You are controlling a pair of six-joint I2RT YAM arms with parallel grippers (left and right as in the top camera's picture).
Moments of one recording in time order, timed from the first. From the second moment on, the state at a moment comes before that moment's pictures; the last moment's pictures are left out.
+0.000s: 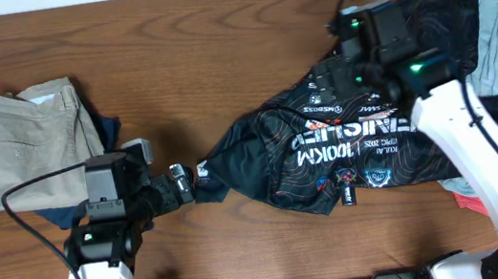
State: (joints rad) left arm -0.03 0.95 0.63 -0.66 0.28 -0.33; right arm 0.27 1.54 1.32 -0.74 -0.04 0.08
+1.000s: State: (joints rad) left arm -0.55 1.64 0.66 -0.05 0.31 -0.88; right arm 0.11 1.54 1.32 -0.87 -0.02 0.12
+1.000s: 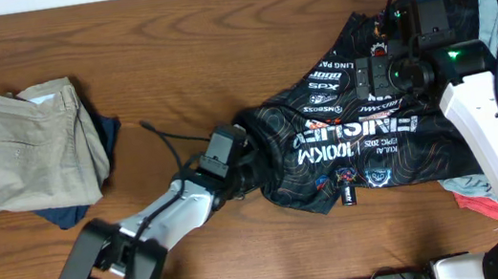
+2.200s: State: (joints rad) left arm -0.14 1.52 0.89 -0.63 0.34 -0.59; right arm 0.09 1.54 1.32 -0.88 0.00 0.12
